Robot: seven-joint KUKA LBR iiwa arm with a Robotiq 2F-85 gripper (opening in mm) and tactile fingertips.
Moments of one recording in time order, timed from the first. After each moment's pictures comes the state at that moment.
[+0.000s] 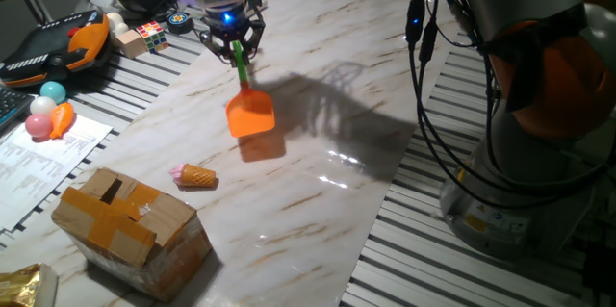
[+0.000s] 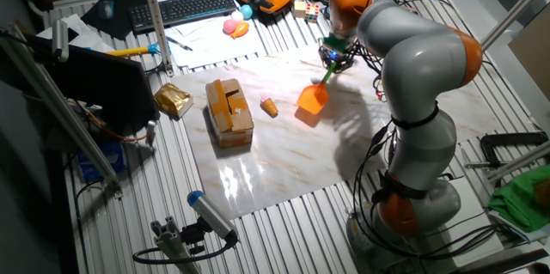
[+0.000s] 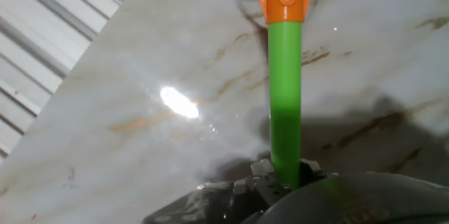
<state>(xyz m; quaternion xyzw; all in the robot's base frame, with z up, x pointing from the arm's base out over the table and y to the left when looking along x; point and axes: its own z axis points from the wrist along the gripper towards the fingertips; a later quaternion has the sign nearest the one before) 0.602 -0.065 0.125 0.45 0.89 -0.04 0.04</state>
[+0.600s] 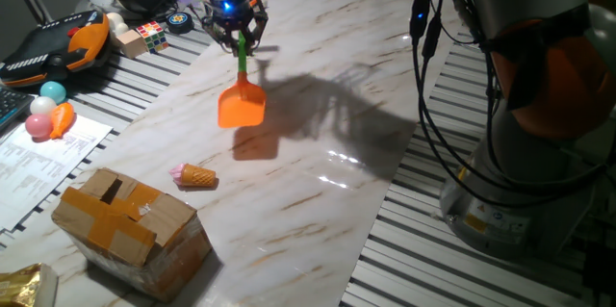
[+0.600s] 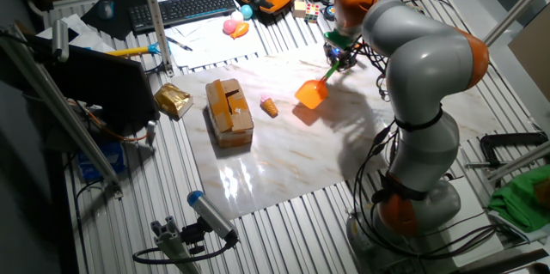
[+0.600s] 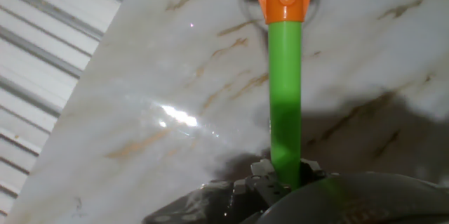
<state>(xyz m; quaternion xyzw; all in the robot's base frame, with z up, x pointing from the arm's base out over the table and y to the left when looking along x) 0.596 -0.072 0.147 0.52 0.85 -0.04 0.04</state>
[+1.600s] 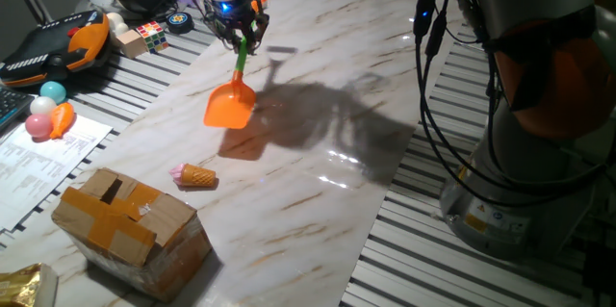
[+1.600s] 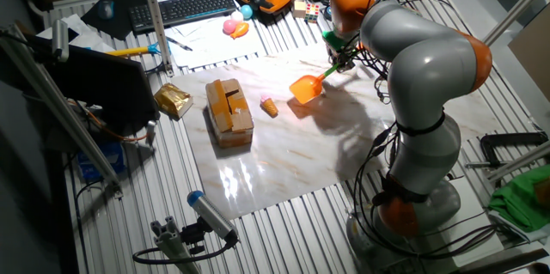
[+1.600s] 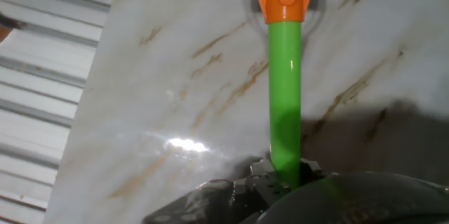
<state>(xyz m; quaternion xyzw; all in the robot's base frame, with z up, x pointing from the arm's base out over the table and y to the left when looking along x) 0.592 -0.072 0.151 0.61 0.78 -0.05 0.08</state>
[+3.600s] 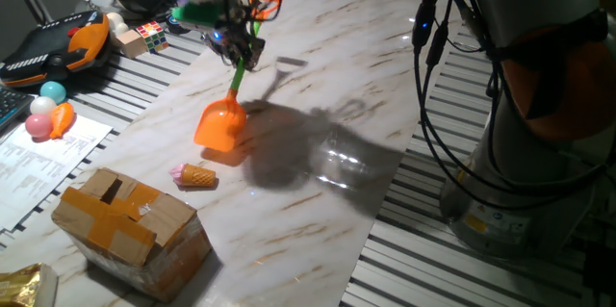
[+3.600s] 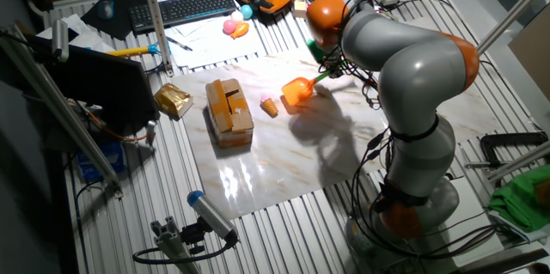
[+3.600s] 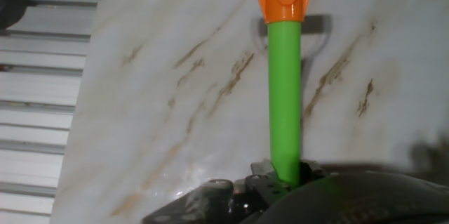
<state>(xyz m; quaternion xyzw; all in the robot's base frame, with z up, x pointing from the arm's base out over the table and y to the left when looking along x) 0.578 -0.042 0.127 0.65 0.74 -0.09 0.14</state>
